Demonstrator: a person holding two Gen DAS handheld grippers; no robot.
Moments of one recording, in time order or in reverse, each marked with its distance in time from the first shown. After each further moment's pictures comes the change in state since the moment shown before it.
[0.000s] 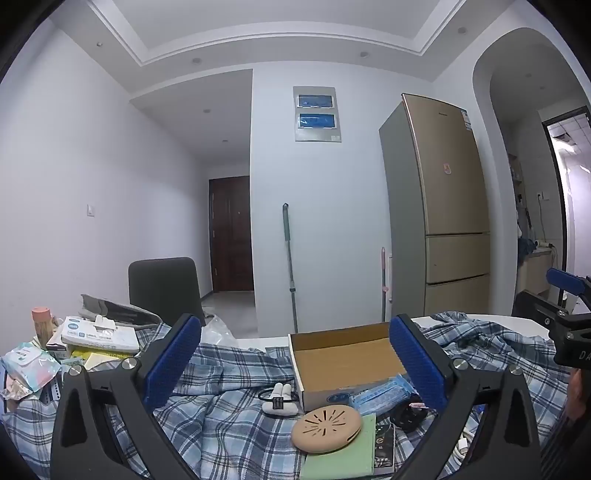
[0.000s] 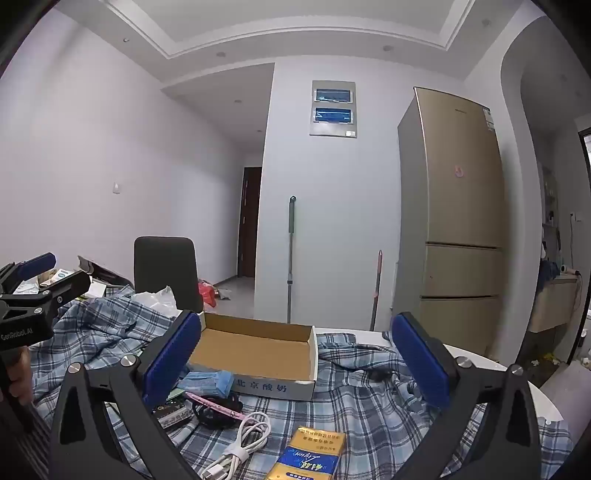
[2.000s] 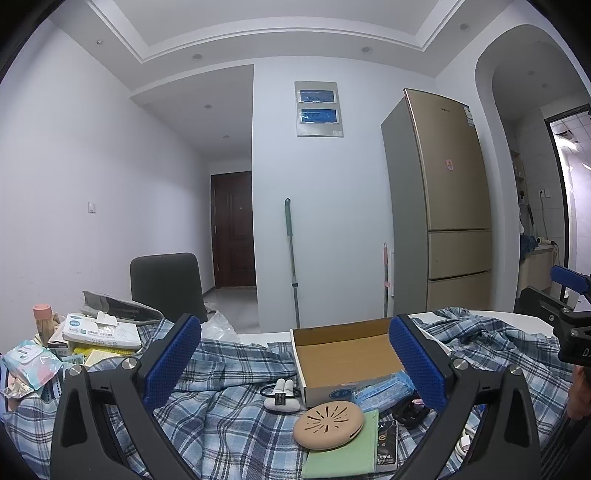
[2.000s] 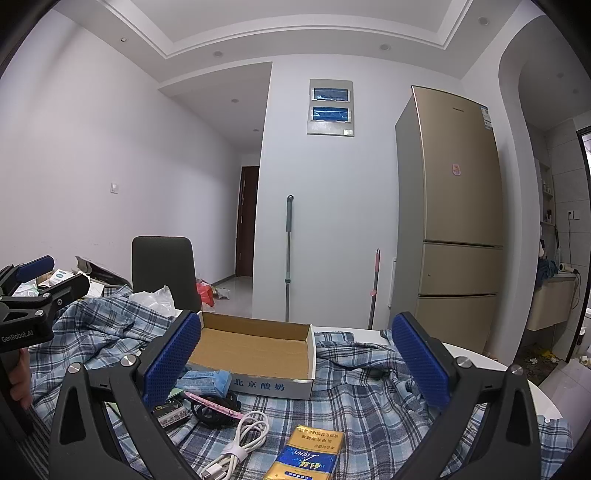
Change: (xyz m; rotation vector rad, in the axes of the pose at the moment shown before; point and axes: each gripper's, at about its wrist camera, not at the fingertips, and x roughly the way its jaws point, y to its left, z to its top) left arm 0.004 0.000 0.000 0.007 0.016 0.007; right arm 0.001 -0.001 -0.002 0.002 0.002 -0.011
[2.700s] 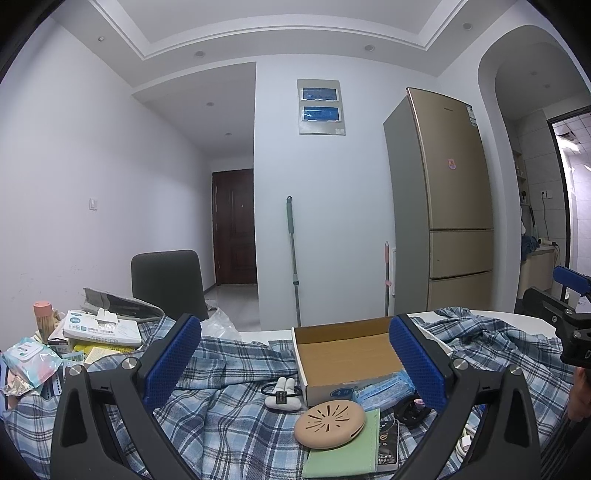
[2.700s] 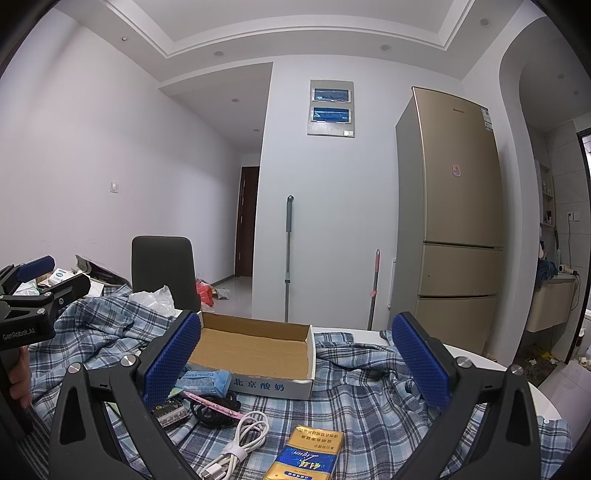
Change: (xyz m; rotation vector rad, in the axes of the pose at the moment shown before) left arm 0.001 0.002 -0.002 -0.005 0.004 0.004; right arm 0.000 -0.001 0.000 -0.001 0.000 0.000
